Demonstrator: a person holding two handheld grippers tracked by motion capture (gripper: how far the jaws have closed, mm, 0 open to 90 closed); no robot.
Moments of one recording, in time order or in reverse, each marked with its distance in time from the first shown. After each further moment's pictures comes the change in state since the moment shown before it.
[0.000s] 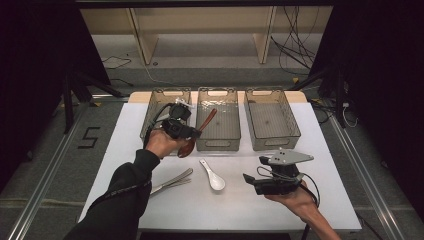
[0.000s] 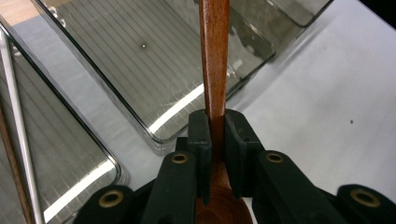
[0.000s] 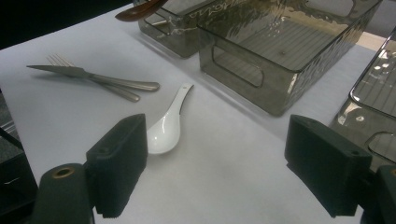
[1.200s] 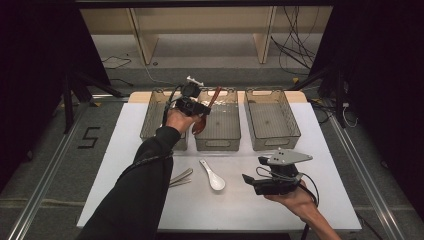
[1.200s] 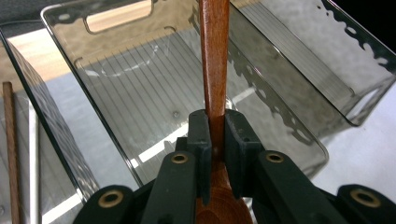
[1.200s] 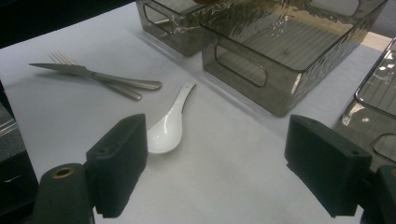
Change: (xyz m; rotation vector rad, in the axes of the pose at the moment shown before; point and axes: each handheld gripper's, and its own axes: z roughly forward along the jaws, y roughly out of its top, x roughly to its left) left arm 0.030 0.060 0.046 -0.086 0.062 -0.105; right arm 0.000 0.000 0.002 0.003 0.011 -0.007
